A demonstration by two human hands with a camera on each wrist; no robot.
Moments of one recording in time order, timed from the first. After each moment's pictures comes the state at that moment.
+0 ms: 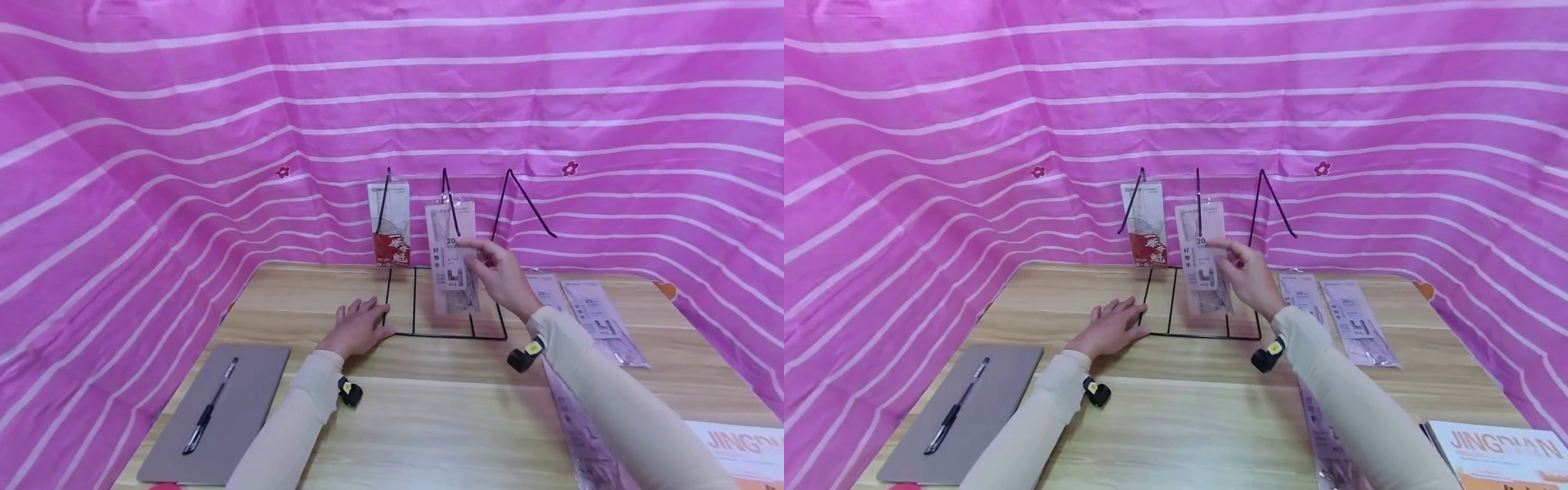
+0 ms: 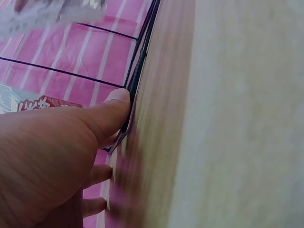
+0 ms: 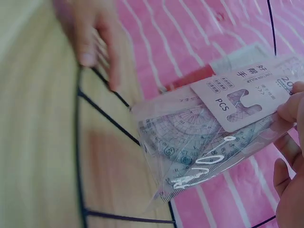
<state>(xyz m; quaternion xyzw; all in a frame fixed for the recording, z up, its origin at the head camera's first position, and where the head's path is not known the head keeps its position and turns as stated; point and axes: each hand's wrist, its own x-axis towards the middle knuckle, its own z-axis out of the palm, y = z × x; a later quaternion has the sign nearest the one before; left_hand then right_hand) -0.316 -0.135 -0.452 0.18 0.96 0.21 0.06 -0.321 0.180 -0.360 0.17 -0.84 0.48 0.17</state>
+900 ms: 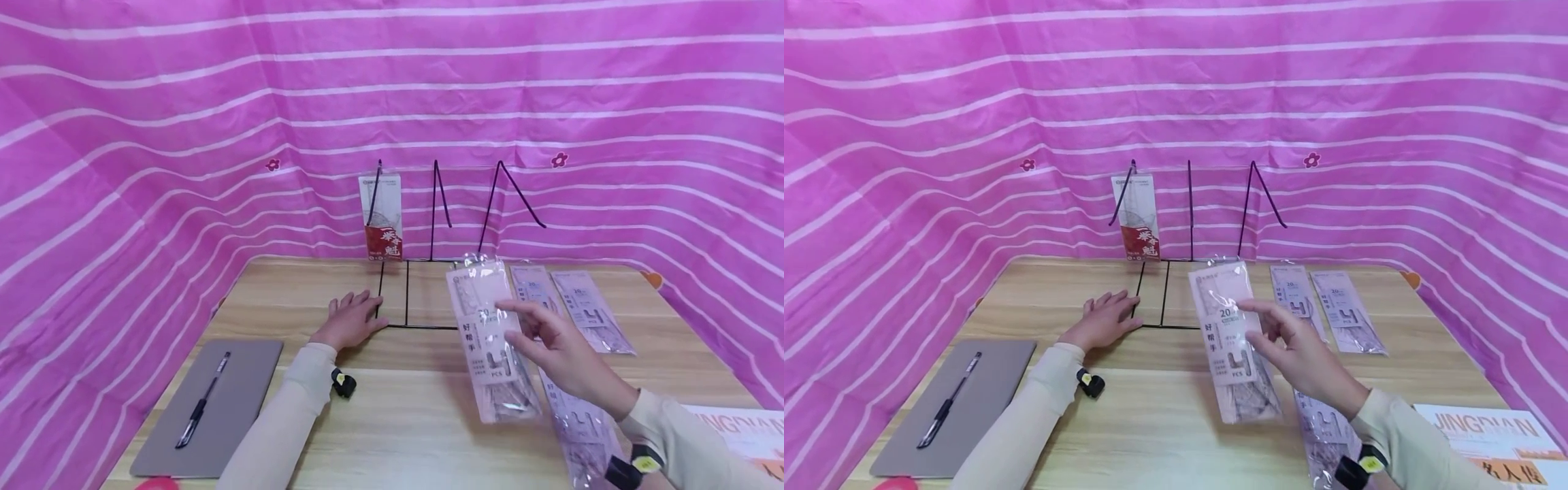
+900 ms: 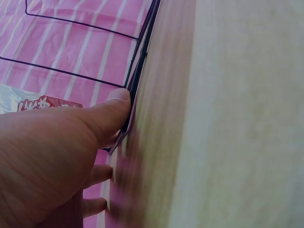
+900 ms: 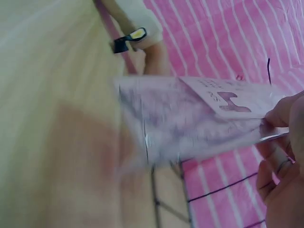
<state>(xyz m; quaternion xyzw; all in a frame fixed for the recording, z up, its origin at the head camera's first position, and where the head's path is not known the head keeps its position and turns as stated) -0.316 -0.135 -0.448 0.18 0.96 0.20 0.07 -0.166 0.228 -0.365 0.26 -0.85 0.45 0.13</state>
